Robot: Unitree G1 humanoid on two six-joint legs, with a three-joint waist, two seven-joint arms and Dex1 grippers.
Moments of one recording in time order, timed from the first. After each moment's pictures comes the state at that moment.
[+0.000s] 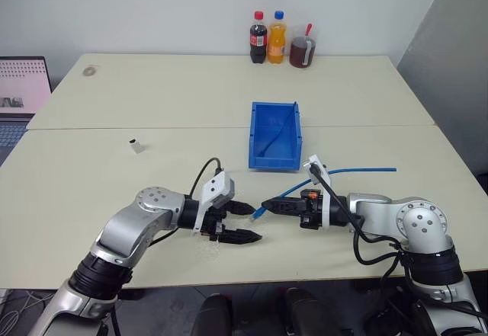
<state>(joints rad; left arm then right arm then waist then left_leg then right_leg) -0.35 0.69 -0.25 -0.22 -0.47 0.66 -1.17 -0.42 -0.43 0.04 -0.28 1.40 1.26 0.10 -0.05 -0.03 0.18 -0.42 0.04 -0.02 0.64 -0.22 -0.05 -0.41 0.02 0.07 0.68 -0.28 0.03</state>
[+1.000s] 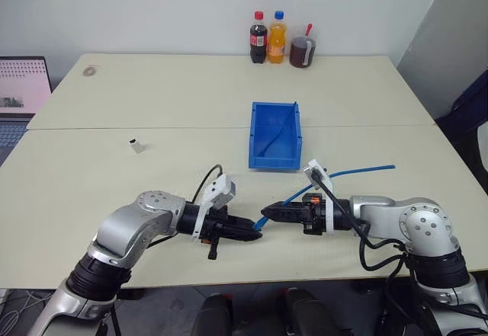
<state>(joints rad) -0.37 0.69 -0.19 -0.27 -0.67 0.96 -1.17 -0.41 -0.51 0.03 -0.34 1.36 1.27 0.27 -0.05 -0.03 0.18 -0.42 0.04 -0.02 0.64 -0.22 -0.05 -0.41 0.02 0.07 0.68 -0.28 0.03</state>
